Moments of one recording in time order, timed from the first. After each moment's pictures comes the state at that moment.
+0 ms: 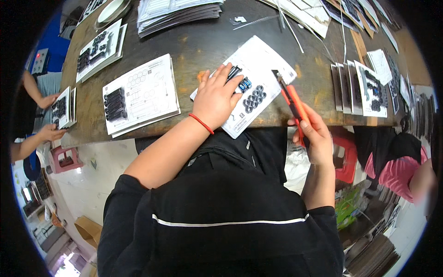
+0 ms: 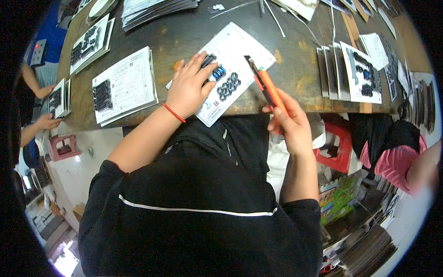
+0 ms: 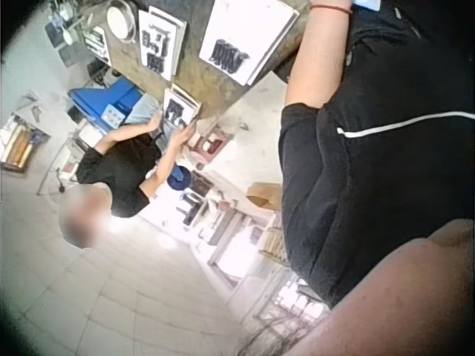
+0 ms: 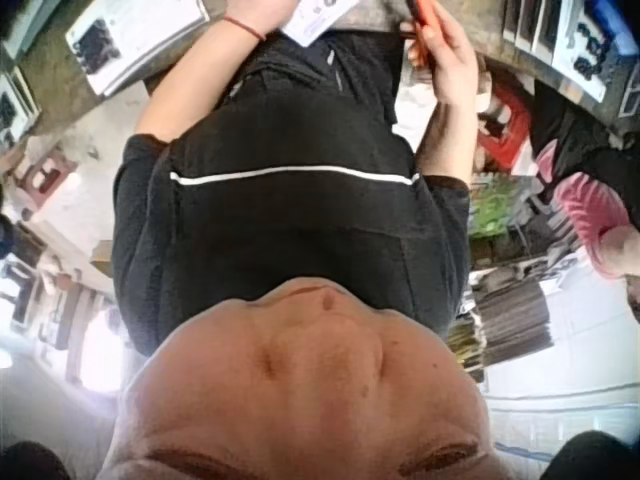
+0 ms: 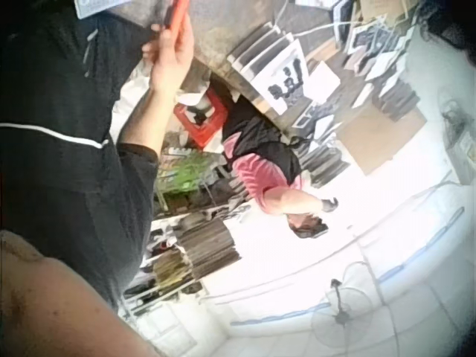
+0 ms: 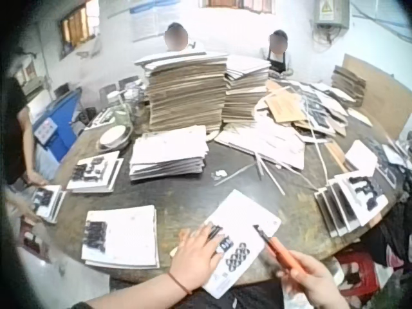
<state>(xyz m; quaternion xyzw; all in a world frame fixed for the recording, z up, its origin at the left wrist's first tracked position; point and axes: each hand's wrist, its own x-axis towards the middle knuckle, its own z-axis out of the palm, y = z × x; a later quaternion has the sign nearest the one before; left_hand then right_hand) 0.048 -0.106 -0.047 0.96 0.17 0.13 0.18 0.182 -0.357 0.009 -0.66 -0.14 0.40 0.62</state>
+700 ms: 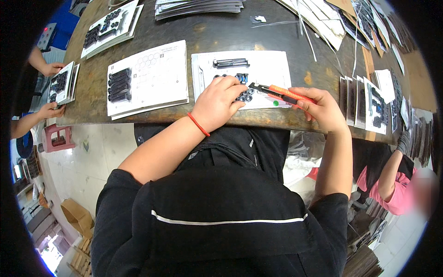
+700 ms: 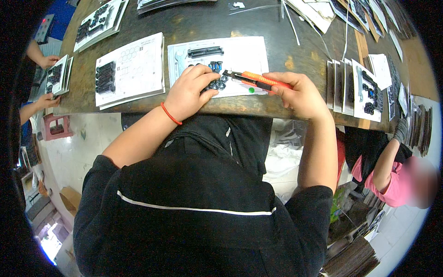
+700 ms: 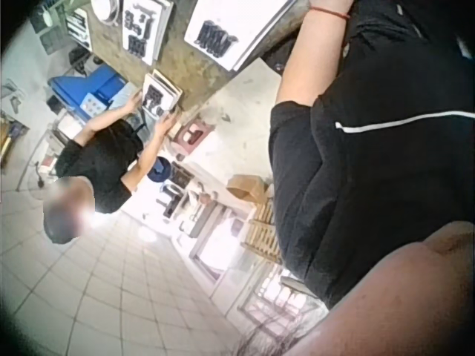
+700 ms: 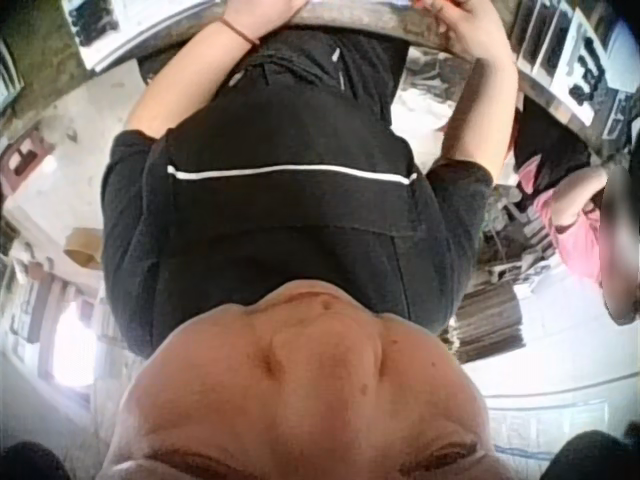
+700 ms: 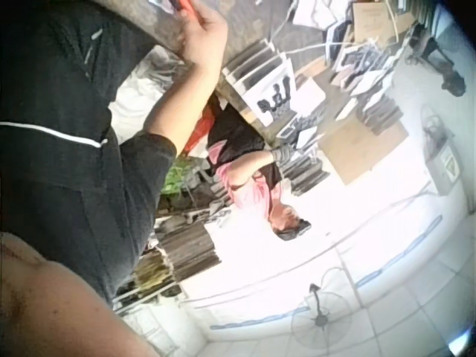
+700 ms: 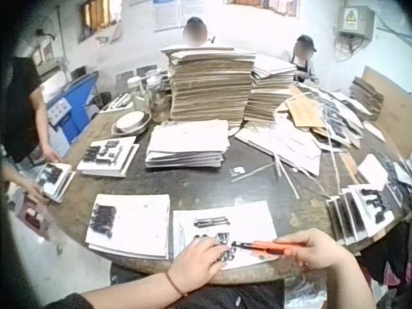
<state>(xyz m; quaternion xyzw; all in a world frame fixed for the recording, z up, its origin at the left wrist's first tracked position) 0.015 -0.103 -0.043 0.92 0.12 0.19 0.31 0.253 -0.289 0.026 -0.74 -0.34 0.47 0.34</state>
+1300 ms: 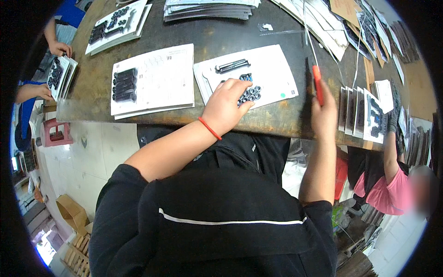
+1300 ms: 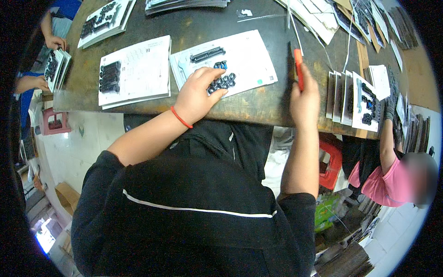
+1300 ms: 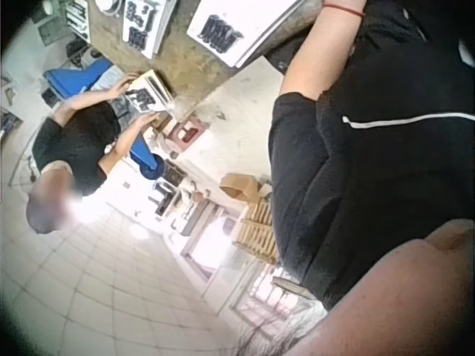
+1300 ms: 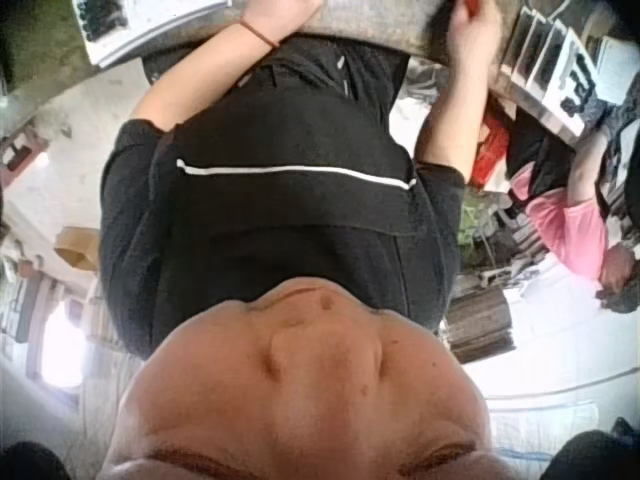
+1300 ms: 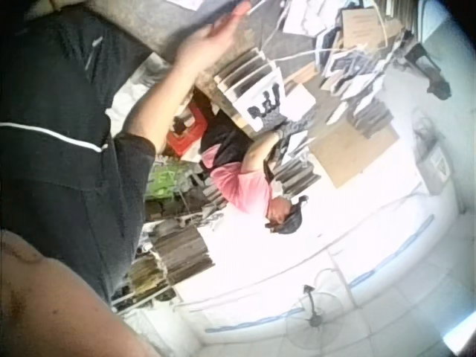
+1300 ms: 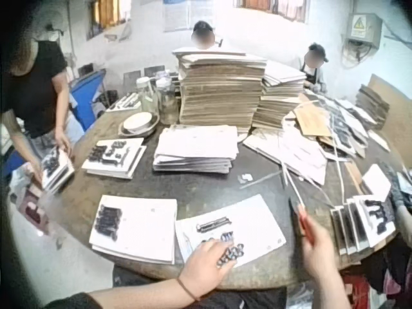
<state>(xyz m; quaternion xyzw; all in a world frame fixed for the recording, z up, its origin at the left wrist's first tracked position) 0.026 -0.110 -0.041 0.87 0.21 0.24 0.38 0.248 -0.289 -0.020 -0.90 -0.36 -0.02 0.25</state>
